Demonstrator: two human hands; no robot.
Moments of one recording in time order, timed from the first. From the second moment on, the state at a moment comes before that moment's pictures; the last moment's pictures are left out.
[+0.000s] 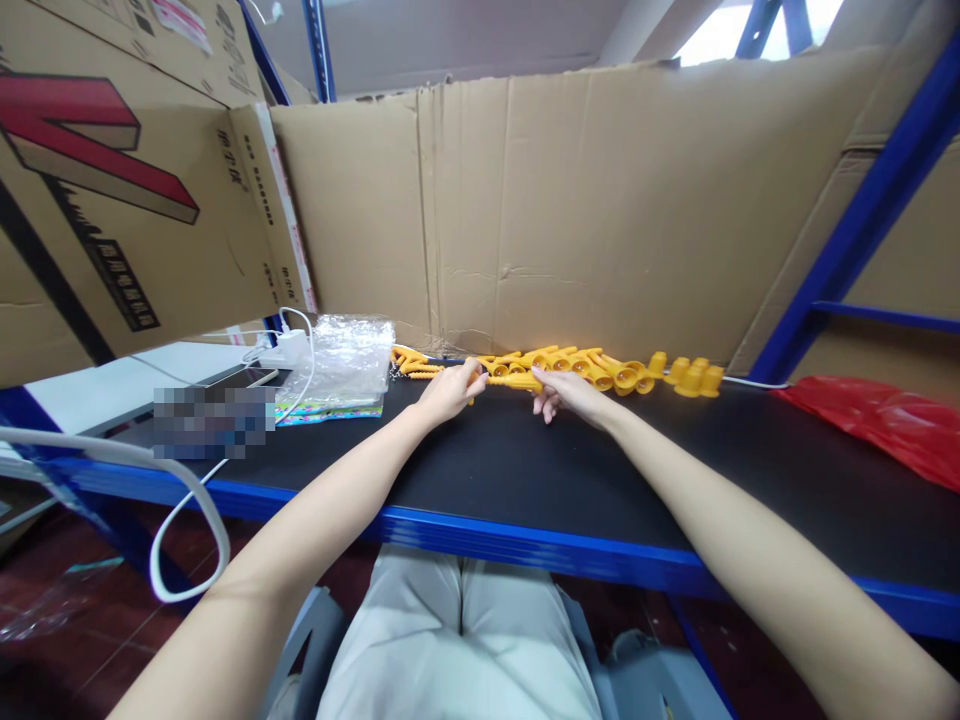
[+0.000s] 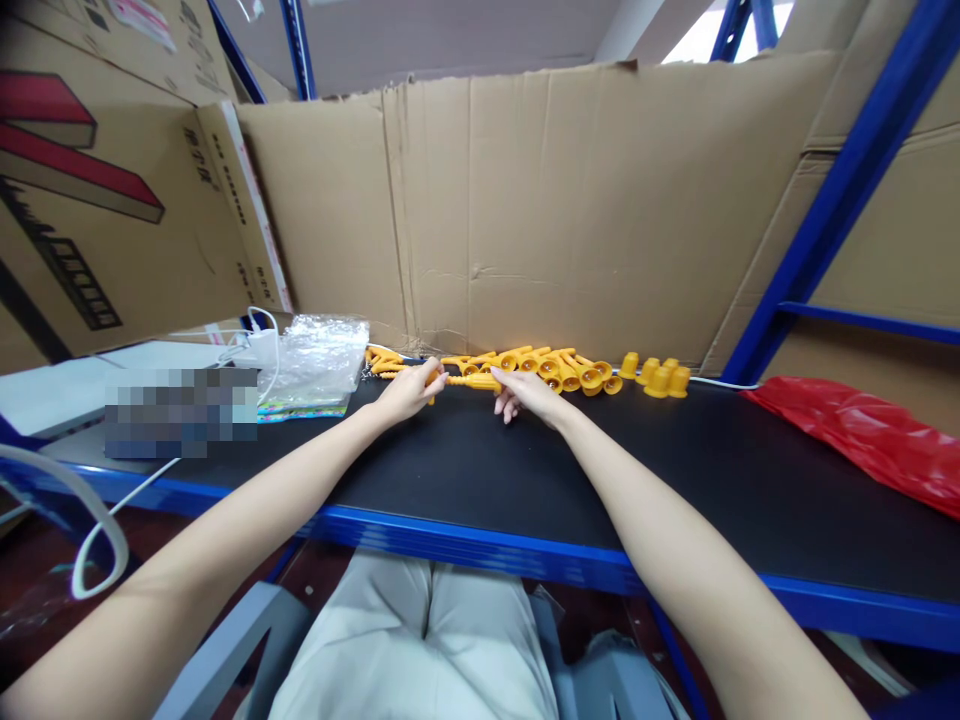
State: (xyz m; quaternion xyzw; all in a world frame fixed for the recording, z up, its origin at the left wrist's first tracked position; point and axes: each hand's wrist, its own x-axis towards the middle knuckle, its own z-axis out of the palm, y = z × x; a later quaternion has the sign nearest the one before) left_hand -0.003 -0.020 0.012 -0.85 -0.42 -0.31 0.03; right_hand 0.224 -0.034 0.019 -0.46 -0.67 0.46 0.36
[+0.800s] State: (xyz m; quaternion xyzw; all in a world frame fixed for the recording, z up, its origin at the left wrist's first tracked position) left_hand 0.000 -0.018 0.011 -0.81 -0.48 -0.34 0.06; right_hand 0.224 -0.043 0.027 -0.45 -0.73 0.37 0.37
